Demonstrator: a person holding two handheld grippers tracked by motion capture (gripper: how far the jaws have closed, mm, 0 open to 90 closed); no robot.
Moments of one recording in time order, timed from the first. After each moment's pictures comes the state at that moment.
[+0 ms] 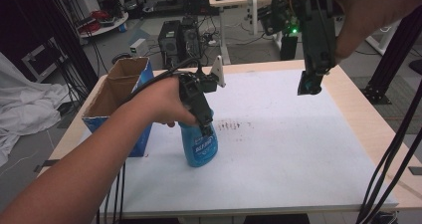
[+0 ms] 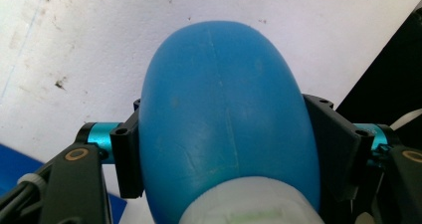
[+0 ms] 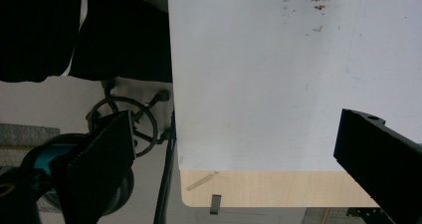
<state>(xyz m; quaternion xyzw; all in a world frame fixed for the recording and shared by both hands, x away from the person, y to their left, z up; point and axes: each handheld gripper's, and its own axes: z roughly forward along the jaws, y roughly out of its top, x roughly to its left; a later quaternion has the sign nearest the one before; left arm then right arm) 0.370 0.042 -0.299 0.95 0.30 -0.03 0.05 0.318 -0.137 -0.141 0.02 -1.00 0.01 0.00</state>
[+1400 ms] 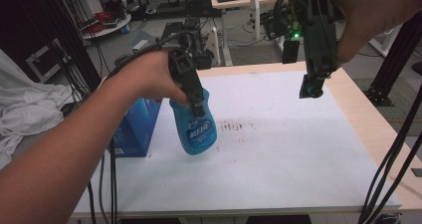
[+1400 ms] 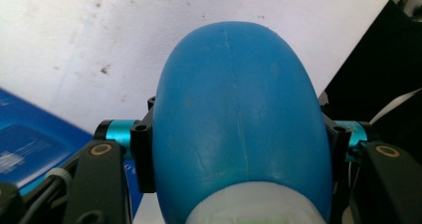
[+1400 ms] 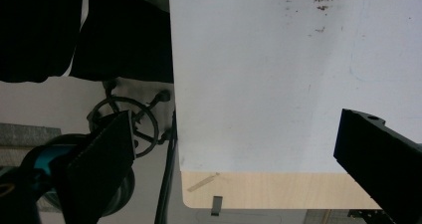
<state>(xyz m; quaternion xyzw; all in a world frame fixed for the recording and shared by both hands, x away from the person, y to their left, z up) 0.367 0.057 -0.229 0.96 0.28 -0.01 0.05 0.317 -0.136 -0.144 0.02 -1.00 0.01 0.00</state>
